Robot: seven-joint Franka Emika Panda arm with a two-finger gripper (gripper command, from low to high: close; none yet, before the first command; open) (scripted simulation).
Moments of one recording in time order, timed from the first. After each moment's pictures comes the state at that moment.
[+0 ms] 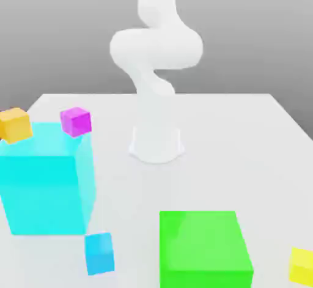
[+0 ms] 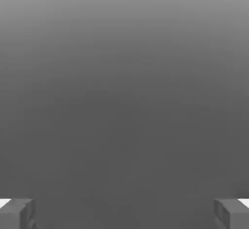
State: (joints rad) arm 0.02 -0.71 -0.04 -2.32 0.01 2.34 0.74
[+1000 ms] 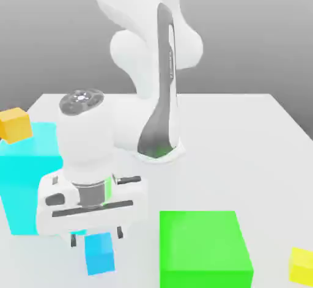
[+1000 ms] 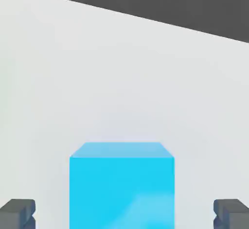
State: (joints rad) arm -0.05 0.37 -0.16 -2.53 0.23 2.89 0.12
